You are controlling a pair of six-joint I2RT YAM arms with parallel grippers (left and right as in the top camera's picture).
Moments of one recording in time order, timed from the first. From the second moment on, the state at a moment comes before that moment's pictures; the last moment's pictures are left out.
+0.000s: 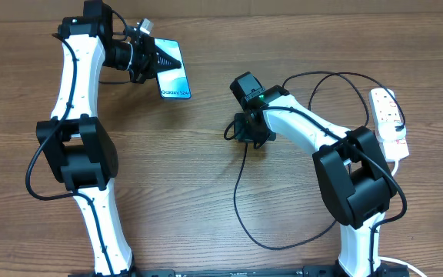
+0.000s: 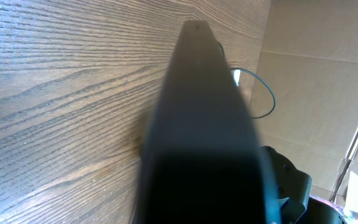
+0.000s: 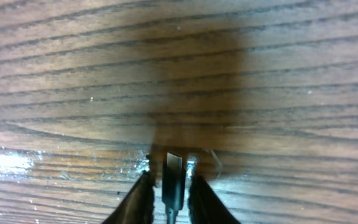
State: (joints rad) left arm 0.07 2.36 2.24 -1.31 1.00 -0.18; right arm 0.52 2.09 1.47 -0.79 -0.03 0.55
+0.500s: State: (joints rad) left arm 0.07 2.36 2.24 -1.31 1.00 -0.18; right arm 0.52 2.09 1.47 -0.82 -0.04 0.56
